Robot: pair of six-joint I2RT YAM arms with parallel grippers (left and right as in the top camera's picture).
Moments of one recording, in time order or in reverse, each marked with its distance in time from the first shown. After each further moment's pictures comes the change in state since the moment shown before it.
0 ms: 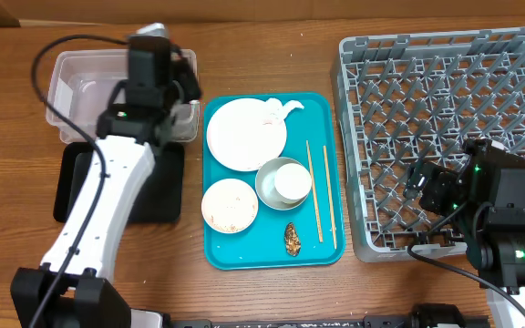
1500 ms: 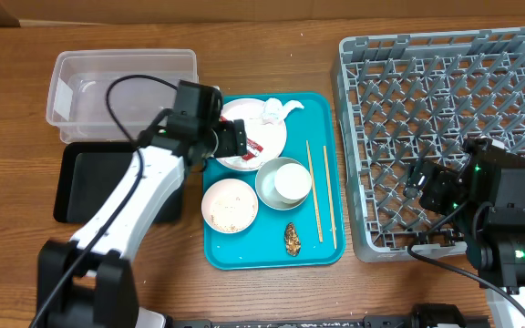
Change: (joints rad) left arm -0.148 0.044 -0.183 -0.143 0.233 0.070; right arm 0.000 0.000 -0.002 0.011 0.000 0.000
